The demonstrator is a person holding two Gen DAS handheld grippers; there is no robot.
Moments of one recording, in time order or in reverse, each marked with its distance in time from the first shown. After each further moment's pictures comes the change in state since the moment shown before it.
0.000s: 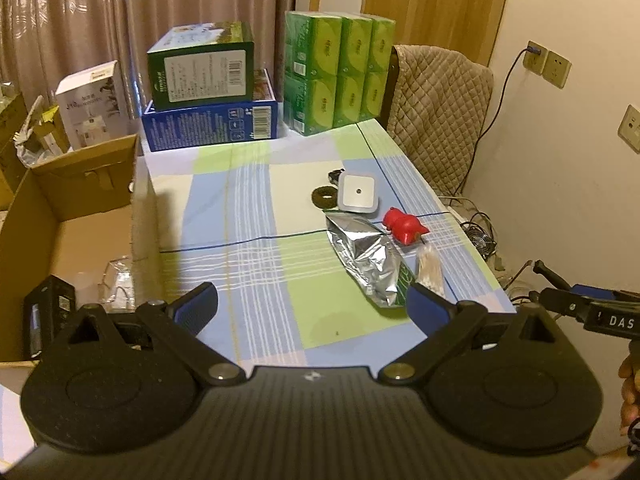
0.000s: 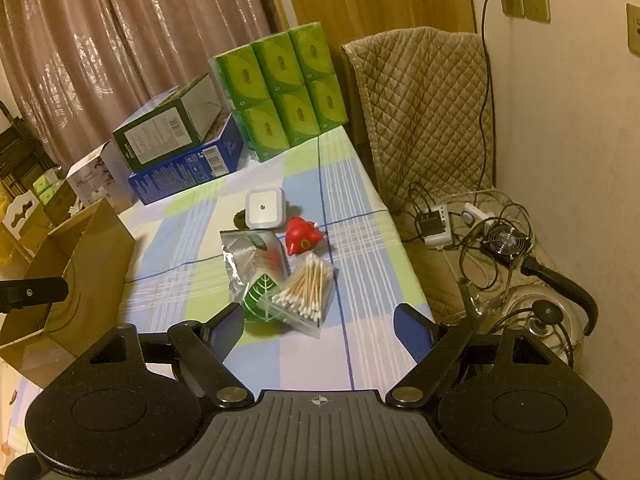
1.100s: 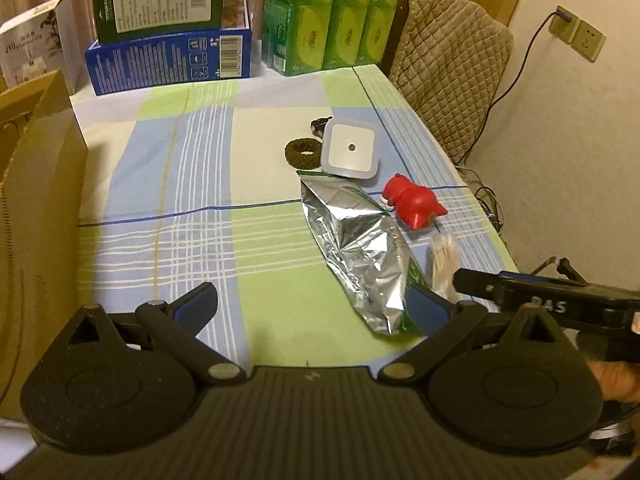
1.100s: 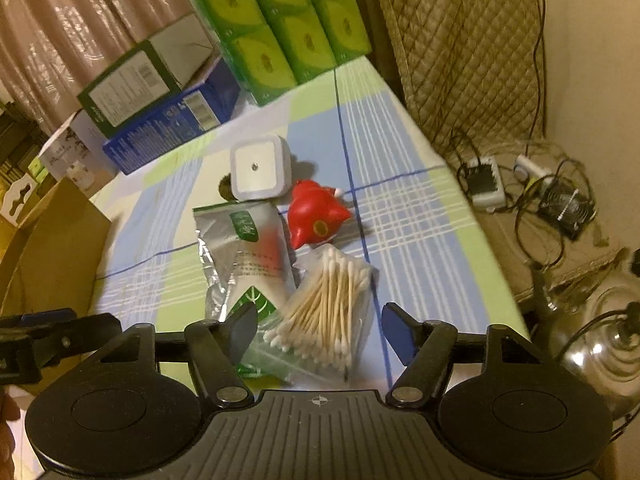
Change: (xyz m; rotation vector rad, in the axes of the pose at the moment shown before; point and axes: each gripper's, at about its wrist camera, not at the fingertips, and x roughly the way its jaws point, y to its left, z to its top) left arm 0.144 -0.015 0.006 -0.050 0.142 -0.045; right arm 0.170 -0.011 0.021 0.052 0.172 0.073
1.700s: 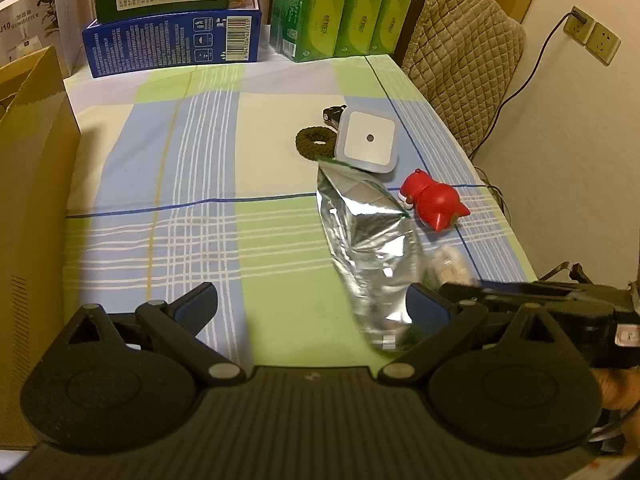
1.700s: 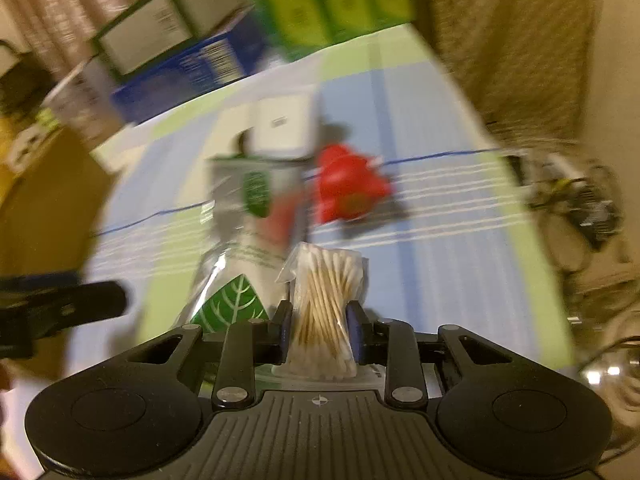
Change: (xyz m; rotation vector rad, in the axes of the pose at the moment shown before) left arm 0.025 0.012 0.002 -0.025 0.021 -0.004; right arm 0.038 0.017 0.000 -0.128 0.111 0.057
